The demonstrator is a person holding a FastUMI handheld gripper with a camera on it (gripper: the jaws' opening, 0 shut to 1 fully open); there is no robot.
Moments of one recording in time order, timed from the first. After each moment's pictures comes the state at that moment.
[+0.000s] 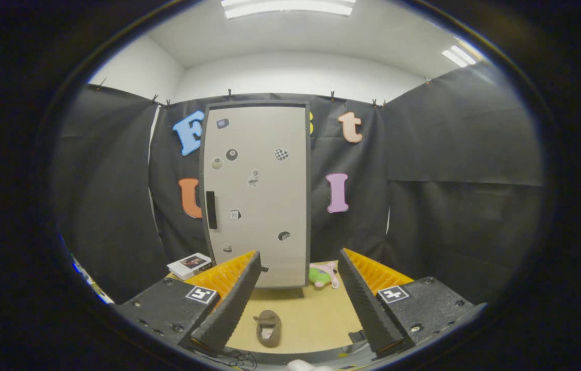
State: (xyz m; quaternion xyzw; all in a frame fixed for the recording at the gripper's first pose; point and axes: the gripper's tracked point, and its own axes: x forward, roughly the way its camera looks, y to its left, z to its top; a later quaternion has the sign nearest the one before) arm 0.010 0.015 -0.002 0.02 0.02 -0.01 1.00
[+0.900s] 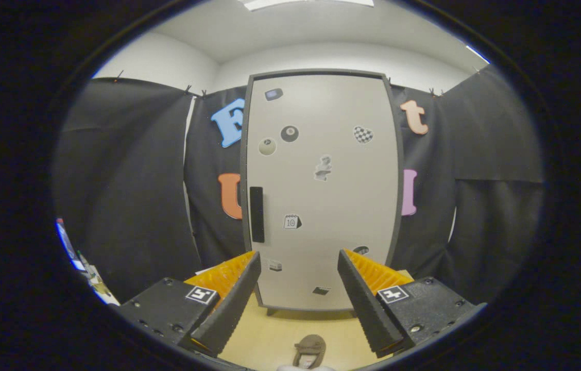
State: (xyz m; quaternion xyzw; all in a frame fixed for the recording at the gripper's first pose) arm 0.207 0.170 -0.019 0.00 0.02 0.14 0.99
